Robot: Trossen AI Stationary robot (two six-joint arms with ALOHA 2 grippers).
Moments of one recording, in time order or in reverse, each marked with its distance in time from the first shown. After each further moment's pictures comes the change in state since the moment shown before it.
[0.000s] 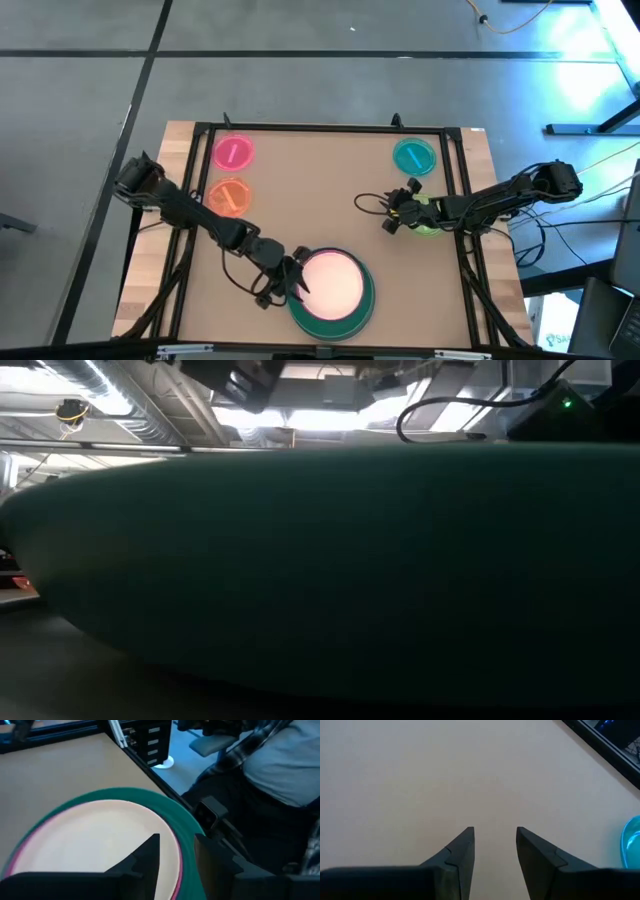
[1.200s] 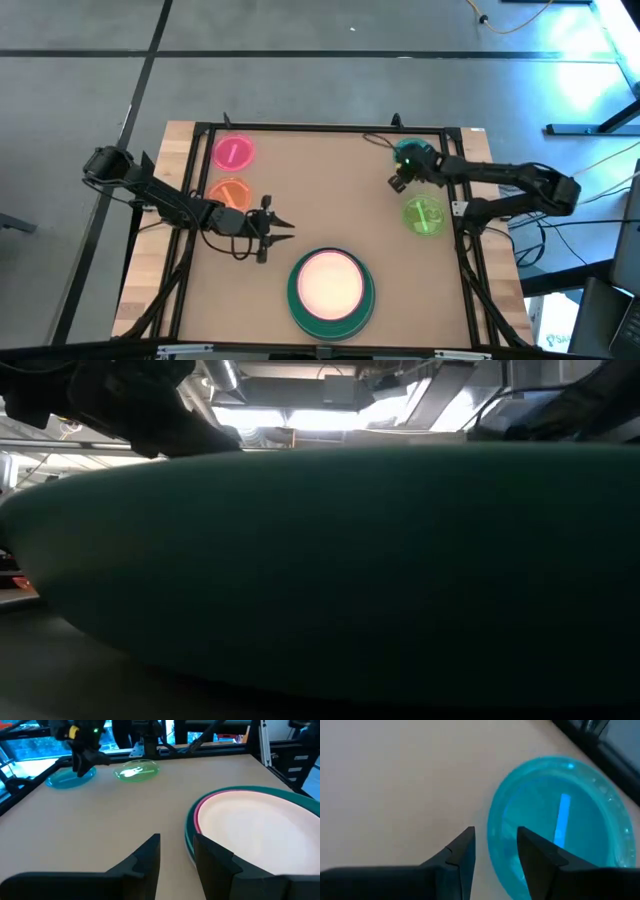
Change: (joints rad) left arm 0.107 -0.360 -0.509 0.333 -0.545 -0.062; right arm -0.658 0.018 0.245 -0.441 -0.298 -0.172
